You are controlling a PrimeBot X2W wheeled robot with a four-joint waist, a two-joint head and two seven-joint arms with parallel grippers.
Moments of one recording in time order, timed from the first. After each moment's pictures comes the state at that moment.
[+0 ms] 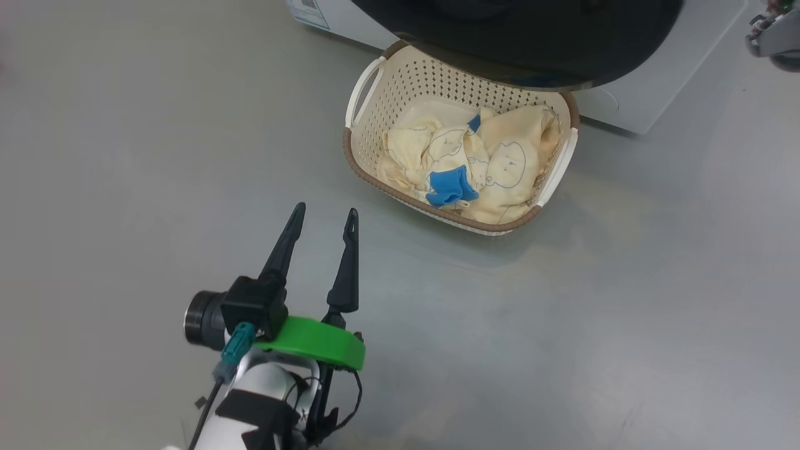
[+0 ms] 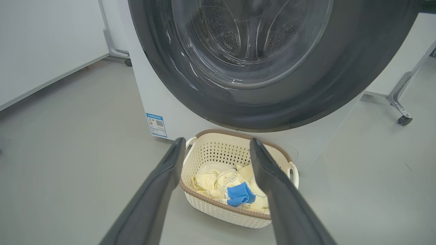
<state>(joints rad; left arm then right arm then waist) -0.37 0.04 -0.47 0.23 -0.30 0.06 -0.25 -1.19 -0.20 -0.04 0.81 1.11 0.13 0.77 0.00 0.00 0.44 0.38</state>
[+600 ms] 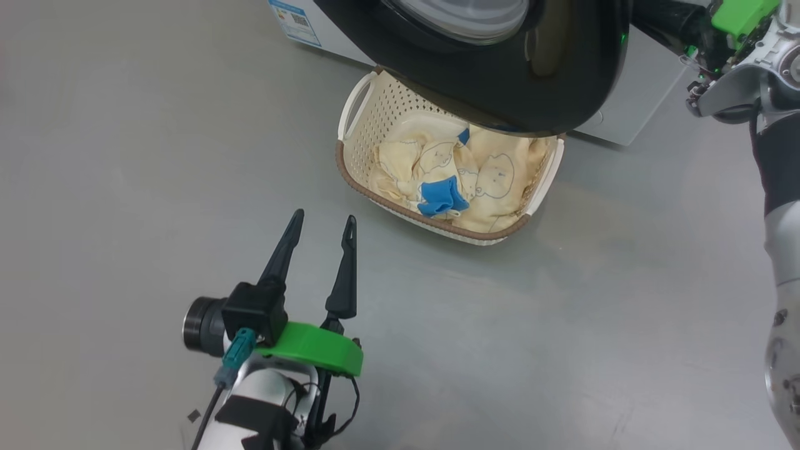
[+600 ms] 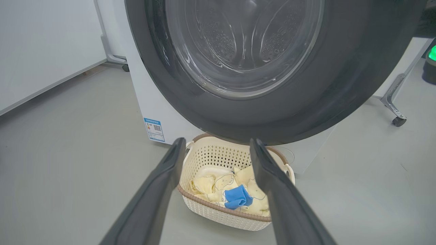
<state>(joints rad) -0.35 0.04 -0.46 0.23 -0.28 0.05 -0.25 -1.06 -0.14 -0.01 0.74 1.12 0.13 0.84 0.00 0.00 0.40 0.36</state>
